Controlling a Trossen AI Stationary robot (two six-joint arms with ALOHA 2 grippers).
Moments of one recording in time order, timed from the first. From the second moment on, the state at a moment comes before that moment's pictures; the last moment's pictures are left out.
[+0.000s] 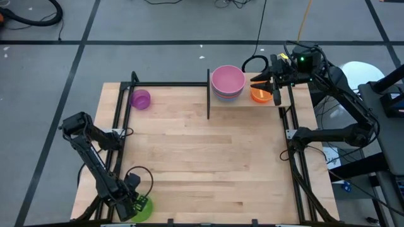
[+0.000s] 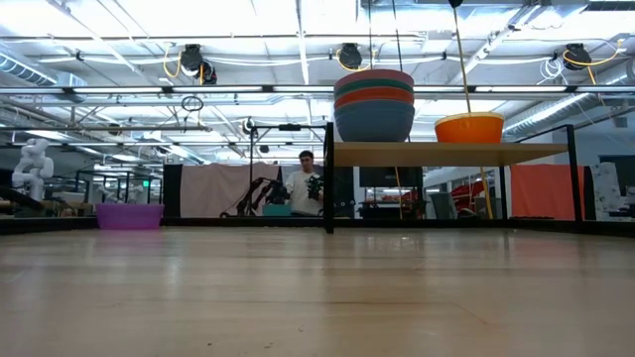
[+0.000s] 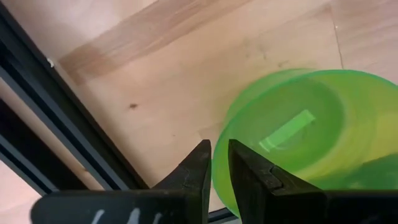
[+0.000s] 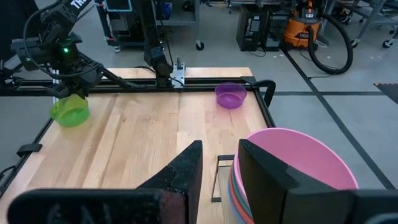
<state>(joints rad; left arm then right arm) -1.03 1.62 1.06 -0.93 0.13 -2.15 -0.68 1.08 1.48 -0.83 -0.58 -0.28</state>
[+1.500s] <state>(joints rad) -0.61 1.18 0.88 -0.92 -0.11 -1.57 -0.68 1.06 1.48 -0.83 -0.57 -0.25</state>
